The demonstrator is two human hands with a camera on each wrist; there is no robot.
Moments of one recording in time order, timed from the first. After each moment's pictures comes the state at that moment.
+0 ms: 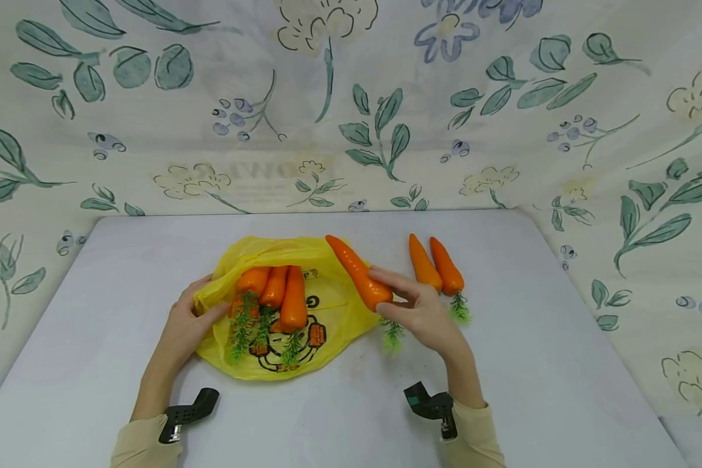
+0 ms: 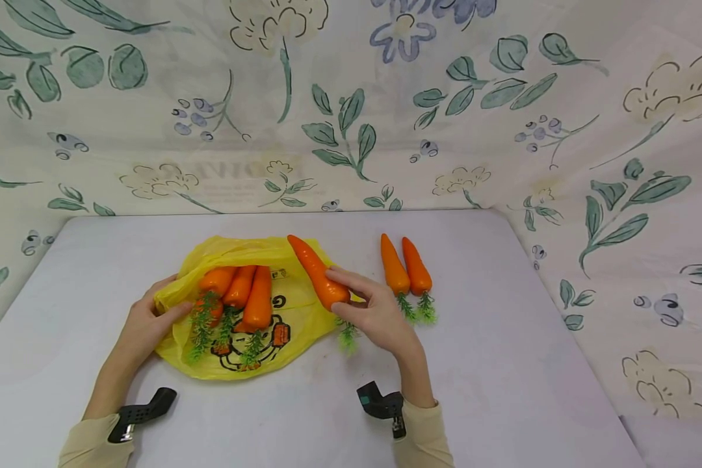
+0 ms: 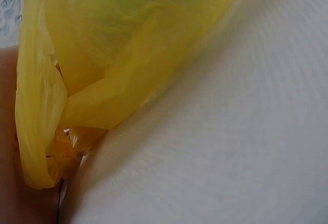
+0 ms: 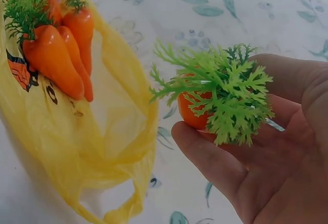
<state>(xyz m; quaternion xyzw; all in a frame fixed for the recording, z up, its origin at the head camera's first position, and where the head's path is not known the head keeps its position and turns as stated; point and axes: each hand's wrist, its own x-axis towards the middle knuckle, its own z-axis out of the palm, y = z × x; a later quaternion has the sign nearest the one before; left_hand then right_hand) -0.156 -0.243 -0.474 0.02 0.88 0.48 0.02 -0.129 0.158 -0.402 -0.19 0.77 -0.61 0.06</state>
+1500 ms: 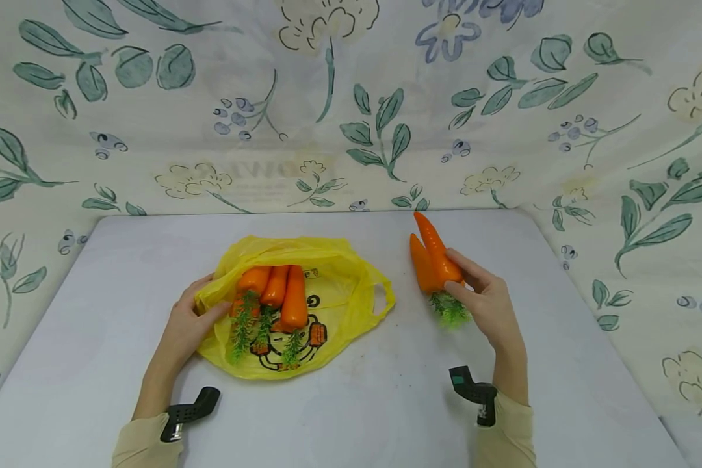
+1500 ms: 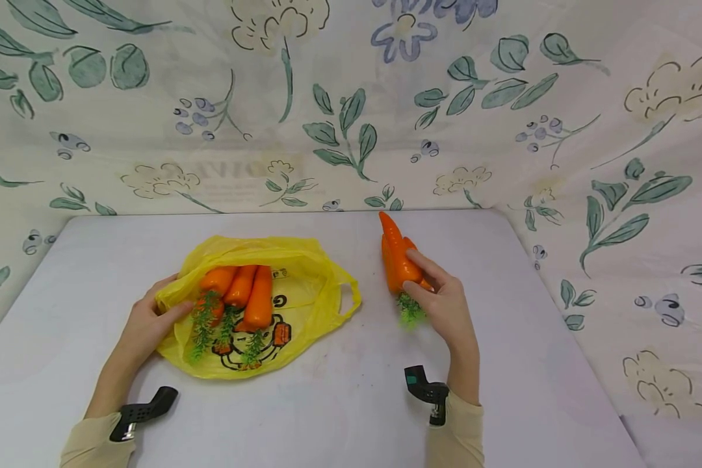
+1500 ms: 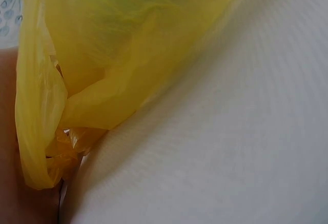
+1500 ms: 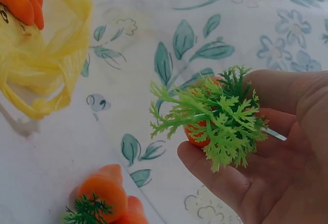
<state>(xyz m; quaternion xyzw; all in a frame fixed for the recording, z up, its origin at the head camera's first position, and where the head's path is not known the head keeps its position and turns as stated) -0.156 -0.242 -0.475 0.02 0.88 0.47 0.02 -0.131 0.238 -0.401 -0.04 0.79 -0.61 -0.03</state>
